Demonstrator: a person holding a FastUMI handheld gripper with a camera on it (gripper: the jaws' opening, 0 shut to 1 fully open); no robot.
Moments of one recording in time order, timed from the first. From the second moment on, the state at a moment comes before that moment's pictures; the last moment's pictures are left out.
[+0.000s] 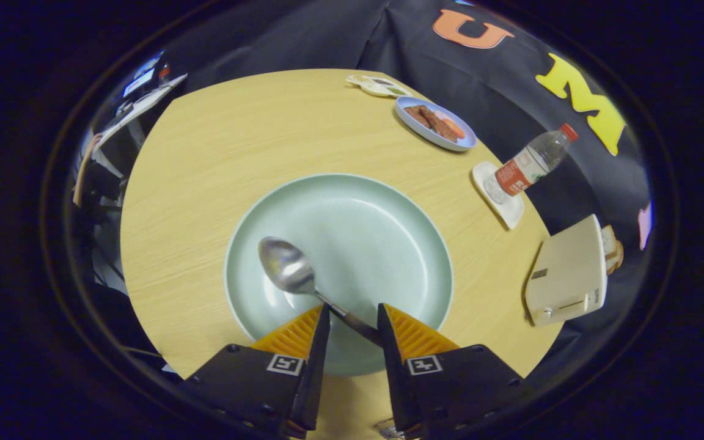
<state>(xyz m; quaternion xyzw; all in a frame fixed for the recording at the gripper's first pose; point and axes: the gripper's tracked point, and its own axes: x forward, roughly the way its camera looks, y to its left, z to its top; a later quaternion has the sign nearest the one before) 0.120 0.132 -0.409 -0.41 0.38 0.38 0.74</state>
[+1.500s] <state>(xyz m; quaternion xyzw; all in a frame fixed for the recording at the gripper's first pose) 0.084 -0.019 -0.295 -0.30 0.43 0.29 0.80</state>
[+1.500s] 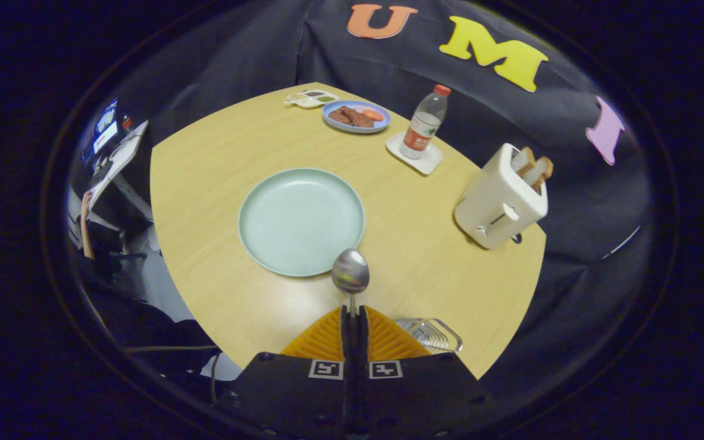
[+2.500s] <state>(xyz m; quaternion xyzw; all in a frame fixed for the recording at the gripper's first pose) 0.072 -0.119 -0.289 -0.16 0.52 0.13 0.83</state>
